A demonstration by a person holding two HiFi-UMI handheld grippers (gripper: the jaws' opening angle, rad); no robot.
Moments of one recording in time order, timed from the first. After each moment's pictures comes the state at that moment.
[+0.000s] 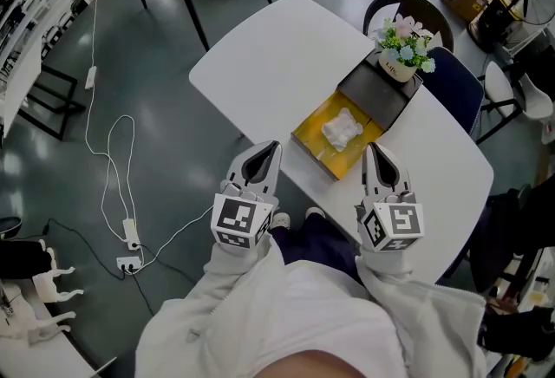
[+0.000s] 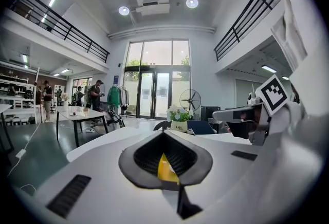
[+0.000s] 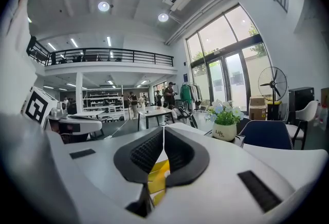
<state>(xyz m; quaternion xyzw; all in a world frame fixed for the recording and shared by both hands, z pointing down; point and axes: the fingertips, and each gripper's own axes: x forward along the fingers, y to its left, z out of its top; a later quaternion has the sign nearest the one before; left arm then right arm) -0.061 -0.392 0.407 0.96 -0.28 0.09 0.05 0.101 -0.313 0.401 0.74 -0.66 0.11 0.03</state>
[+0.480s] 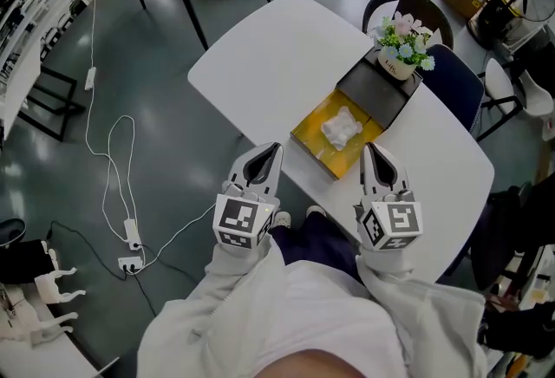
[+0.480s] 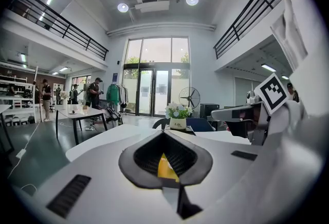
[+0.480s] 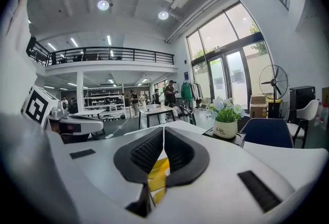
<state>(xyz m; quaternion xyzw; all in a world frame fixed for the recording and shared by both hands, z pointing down) -0.058 -0.390 0.415 0.96 -0.27 0.10 0.05 0.099 -0.314 0.408 0.73 -0.67 0.12 0.04</state>
